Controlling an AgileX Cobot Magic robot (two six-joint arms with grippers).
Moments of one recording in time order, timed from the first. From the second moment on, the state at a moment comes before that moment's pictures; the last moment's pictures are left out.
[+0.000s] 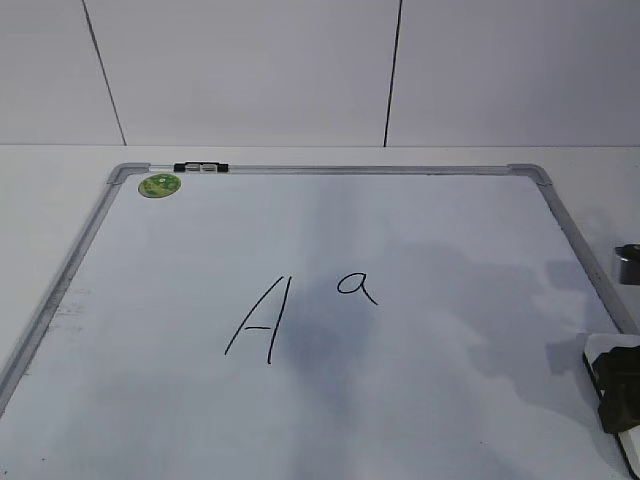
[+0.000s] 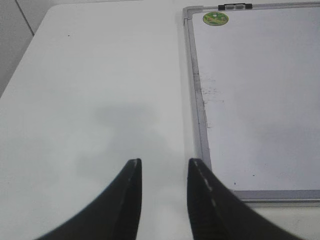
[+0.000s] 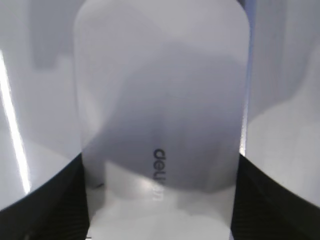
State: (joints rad) left arm -0.01 0.01 -0.51 -0.01 1.11 0.00; right arm 0.08 1.47 -0.65 0.00 0.76 0.10
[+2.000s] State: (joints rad) left arm -0.01 0.01 -0.51 -0.01 1.11 0.00; right arm 0.10 1.44 -0.83 0.06 0.97 0.08
